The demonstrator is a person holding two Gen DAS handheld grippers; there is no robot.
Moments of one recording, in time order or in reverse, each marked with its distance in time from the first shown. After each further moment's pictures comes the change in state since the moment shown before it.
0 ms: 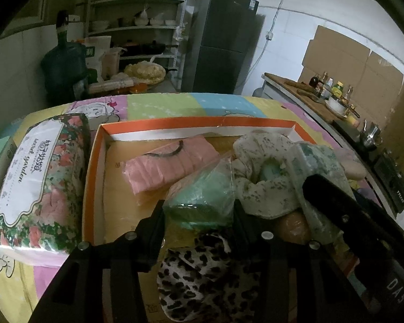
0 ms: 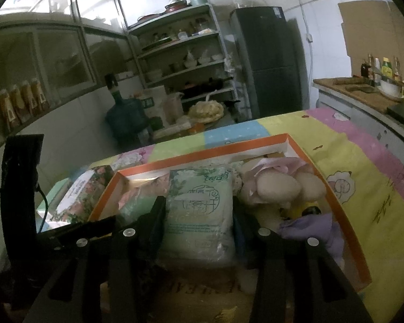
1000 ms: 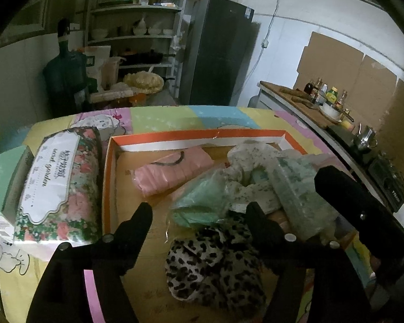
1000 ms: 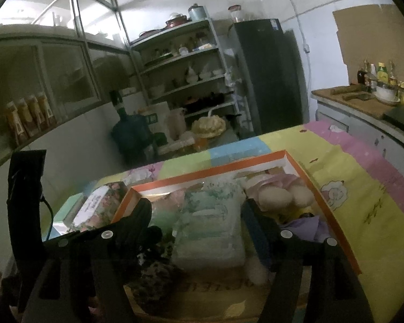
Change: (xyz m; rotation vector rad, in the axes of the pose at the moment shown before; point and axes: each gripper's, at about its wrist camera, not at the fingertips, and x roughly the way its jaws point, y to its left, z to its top) left arm -0.030 -0.002 -0.002 0.016 -0.051 -0.011; right arm -0.033 0.012 0.008 0.017 -0.087 0.009
